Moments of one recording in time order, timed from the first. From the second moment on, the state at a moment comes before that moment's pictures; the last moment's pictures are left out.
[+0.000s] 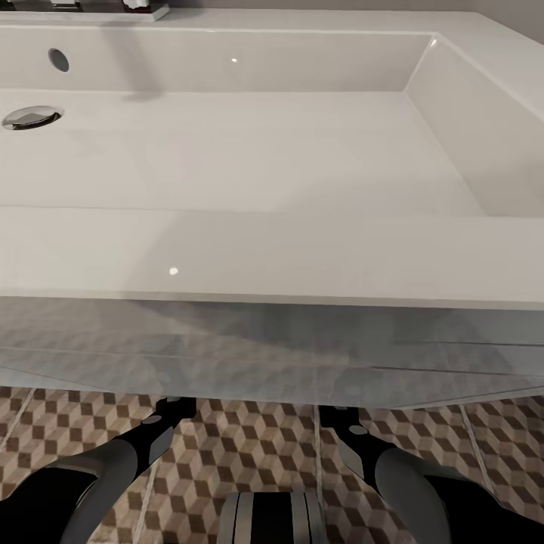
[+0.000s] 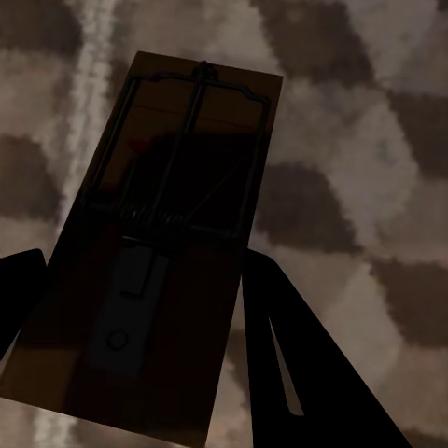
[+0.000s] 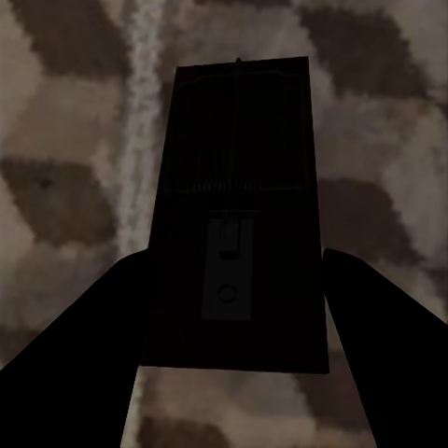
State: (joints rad) left arm -0.88 0.04 -0.16 -0.01 0.21 -0.20 -0.01; right arm -0.86 0.10 -0.16 0.03 0.19 -0.25 -0.11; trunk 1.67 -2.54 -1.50
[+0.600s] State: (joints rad) left arm -0.88 0.04 -0.16 -0.01 0.21 -0.20 -0.01; right arm -0.86 0.09 -0.16 0.03 0.19 -0.25 -0.11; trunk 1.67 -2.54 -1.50
